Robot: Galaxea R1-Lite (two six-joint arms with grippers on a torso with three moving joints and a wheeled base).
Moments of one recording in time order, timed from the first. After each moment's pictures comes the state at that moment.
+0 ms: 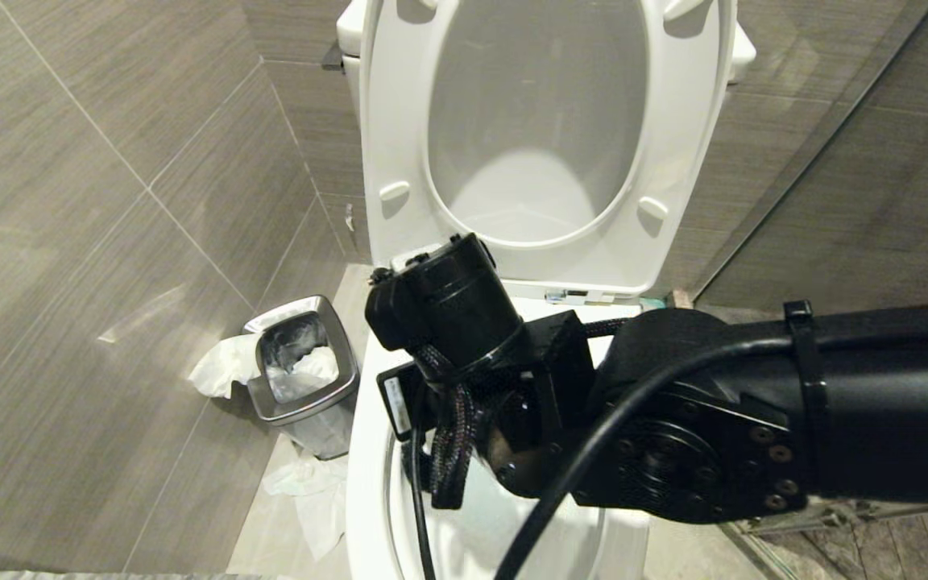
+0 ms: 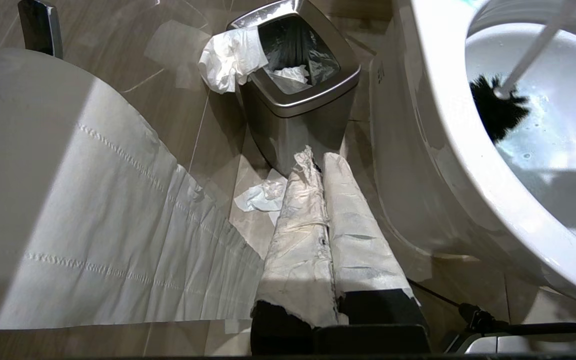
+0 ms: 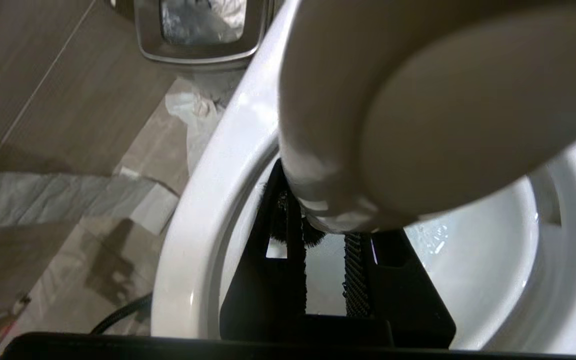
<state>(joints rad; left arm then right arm) 0.00 0.00 0.00 0.01 -0.01 0.01 1.04 2.06 -1.65 0.13 -0.54 0.23</state>
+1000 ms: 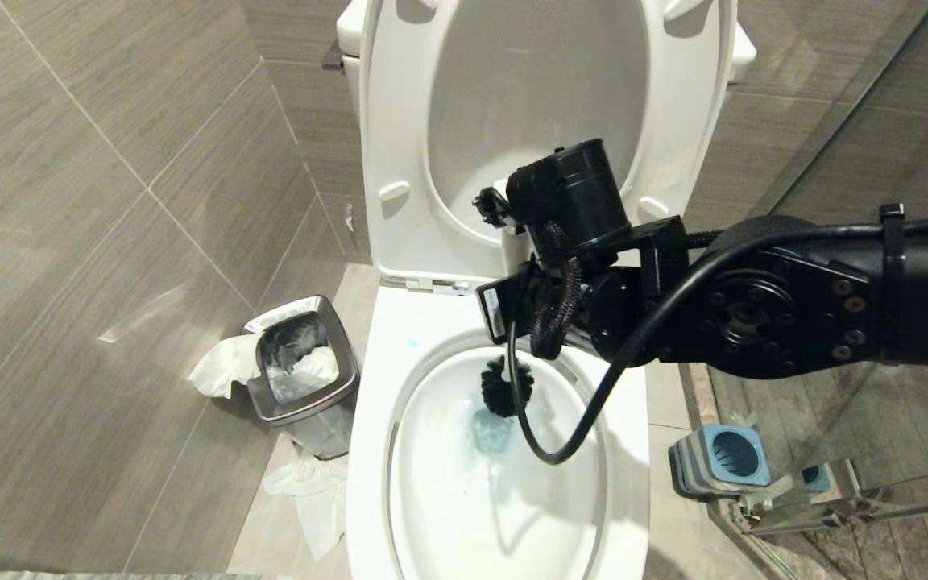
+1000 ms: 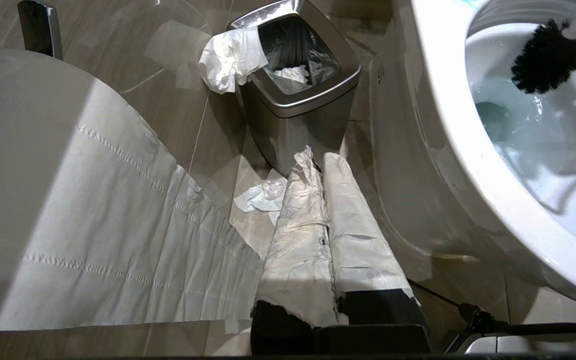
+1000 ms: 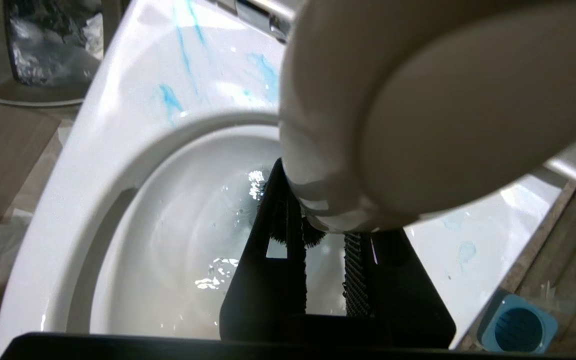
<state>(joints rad) -0.01 0.00 0.00 0.01 -0.01 0.01 0.83 1.97 -1.65 0.14 -0.53 0.09</state>
